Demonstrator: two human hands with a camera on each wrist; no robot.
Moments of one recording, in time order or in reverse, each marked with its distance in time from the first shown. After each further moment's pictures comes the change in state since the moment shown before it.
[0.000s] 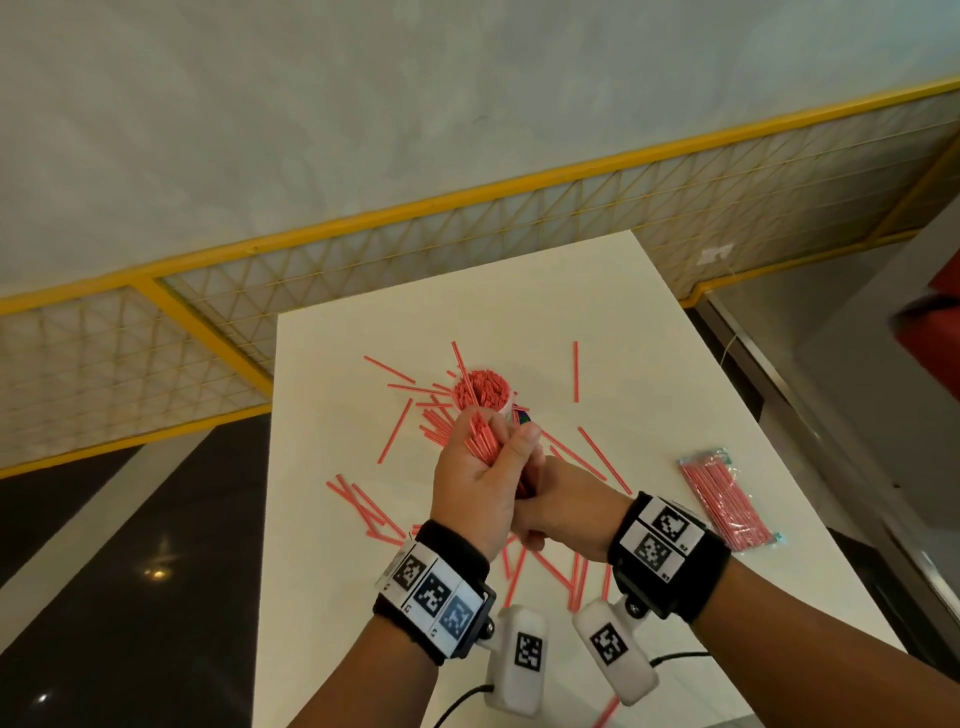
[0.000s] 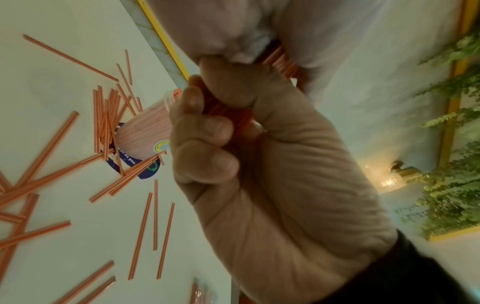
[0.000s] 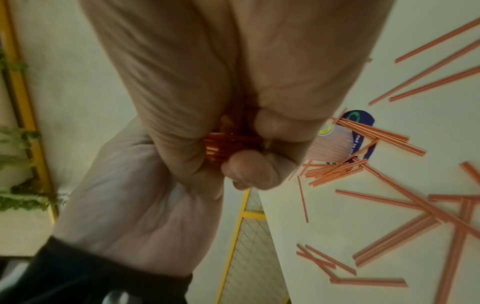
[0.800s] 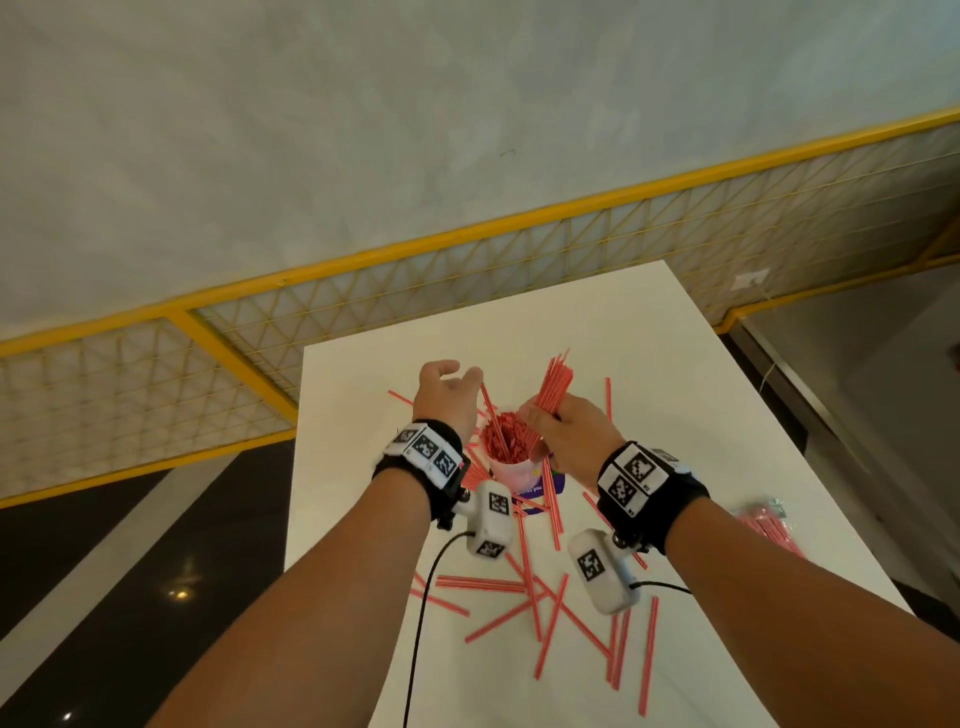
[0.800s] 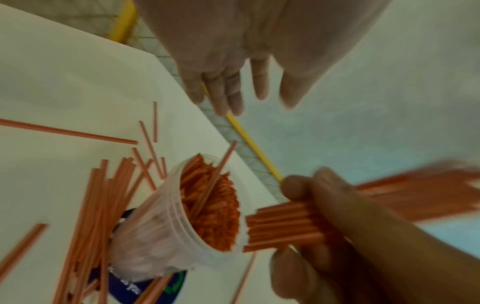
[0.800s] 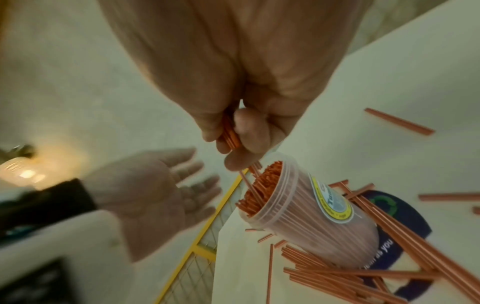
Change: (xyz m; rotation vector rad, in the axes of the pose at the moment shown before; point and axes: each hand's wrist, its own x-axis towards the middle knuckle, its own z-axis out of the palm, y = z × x) left_hand 0.165 -0.006 -0.040 0.438 0.188 -0.306; right_hand 0.114 -0.014 -0.063 -0.329 0.463 -0.045
